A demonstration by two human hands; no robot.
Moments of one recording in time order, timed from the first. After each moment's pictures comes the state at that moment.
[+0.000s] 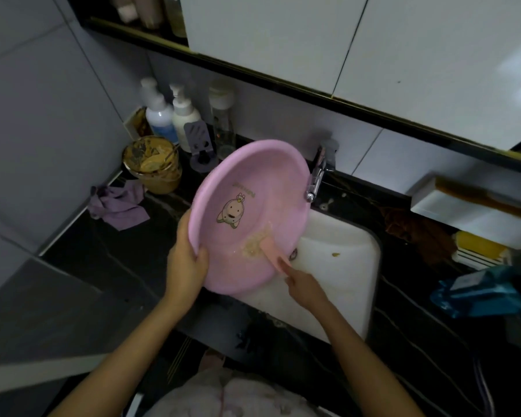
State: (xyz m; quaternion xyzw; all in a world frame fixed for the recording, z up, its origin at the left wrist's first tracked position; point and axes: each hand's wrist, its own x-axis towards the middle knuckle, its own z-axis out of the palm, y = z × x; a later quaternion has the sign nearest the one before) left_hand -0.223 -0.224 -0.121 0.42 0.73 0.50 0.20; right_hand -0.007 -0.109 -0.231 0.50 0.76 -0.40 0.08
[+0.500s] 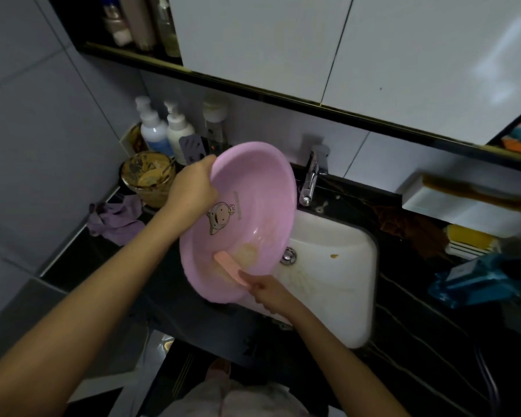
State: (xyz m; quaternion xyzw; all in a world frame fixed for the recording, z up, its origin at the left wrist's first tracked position) left_hand -0.268 -0.122 -0.026 0.56 0.78 0.25 0.10; right_hand -0.069 -0.150 -0.189 0.44 0.72 -0.54 0.04
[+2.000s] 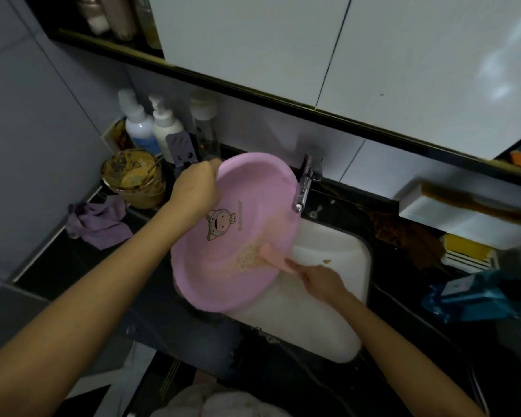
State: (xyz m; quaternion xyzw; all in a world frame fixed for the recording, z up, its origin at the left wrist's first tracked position) left_hand -0.259 -0.079 -0.043 0.57 0.80 0.18 0.10; right_hand 0.031 -0.048 -0.223 0.44 0.85 -0.24 0.17
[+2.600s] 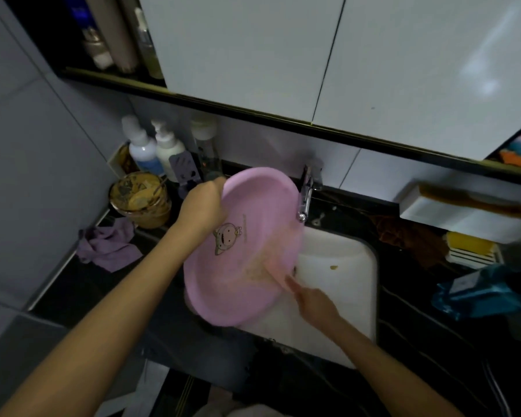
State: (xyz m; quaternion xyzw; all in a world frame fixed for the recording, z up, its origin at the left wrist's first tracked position) left_hand -0.260 -0.085 -0.038 0.59 0.78 0.18 0.13; right_hand 0.006 -0.098 -0.226 0.51 0.80 -0.30 0.14
